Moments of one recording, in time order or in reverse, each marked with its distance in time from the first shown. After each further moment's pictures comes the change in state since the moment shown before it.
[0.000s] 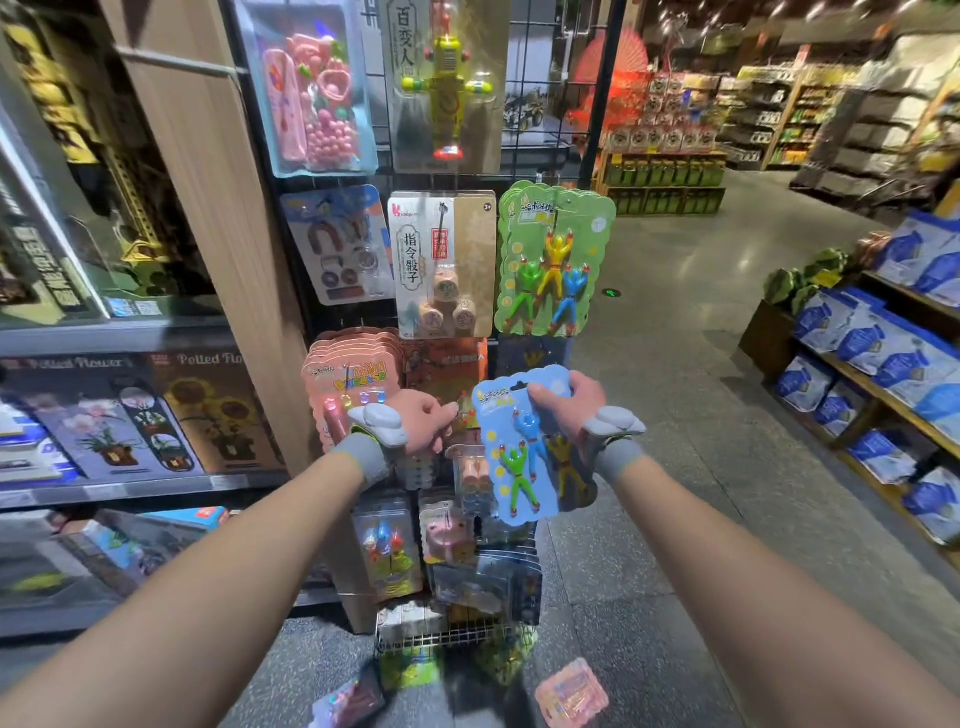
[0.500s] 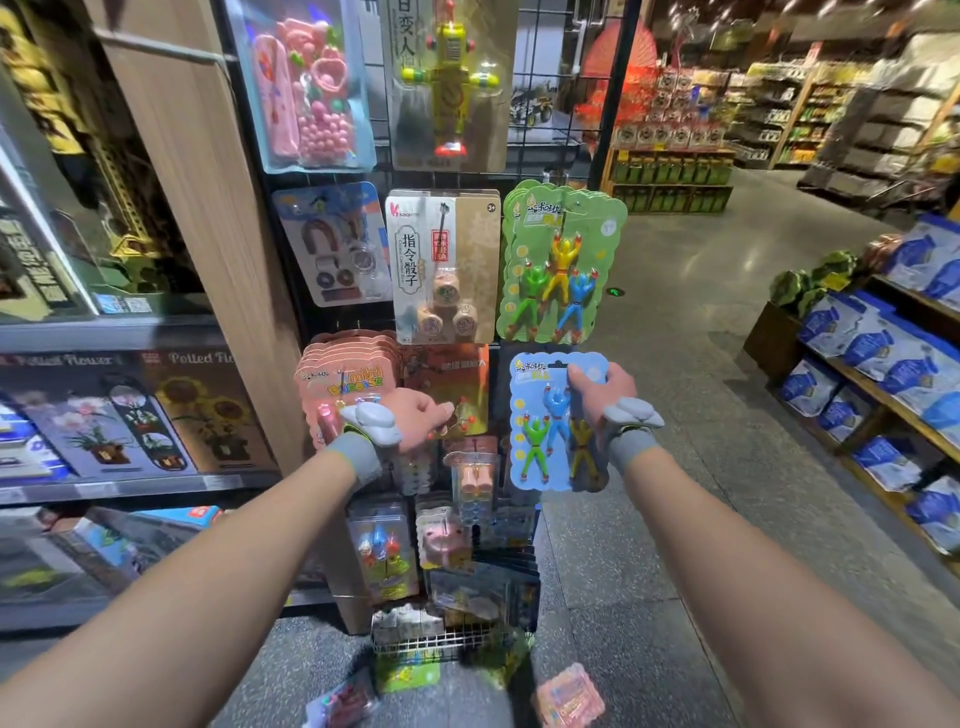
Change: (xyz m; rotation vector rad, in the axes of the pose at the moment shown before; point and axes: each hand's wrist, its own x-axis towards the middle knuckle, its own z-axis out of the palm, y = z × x) left_hand 0.021 -0.002 -0.008 0.134 0.031 -0.013; right_hand 0.043 0.000 -0.020 -0.036 0.205 0.091
